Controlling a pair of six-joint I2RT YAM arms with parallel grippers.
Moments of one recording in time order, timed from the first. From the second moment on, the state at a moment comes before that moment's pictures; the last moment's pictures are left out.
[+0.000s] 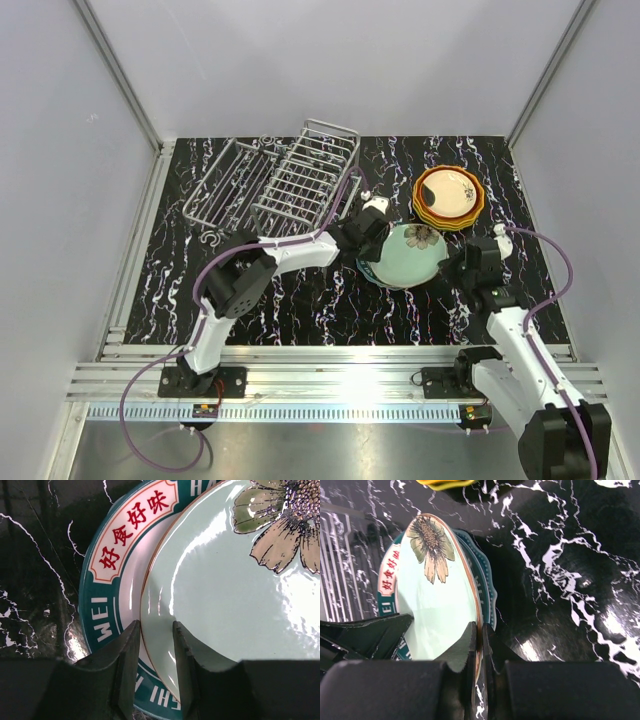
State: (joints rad) left arm -0.93 2.10 1.48 -0.18 -0.17 -0.52; right arm 0.11 0.83 0.49 -0.35 0.12 0.81
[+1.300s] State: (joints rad) left arm -0.89 2.11 1.48 -0.16 -0.13 -0.52; right arm 0.08 1.02 0.36 0.18 0.04 0.83
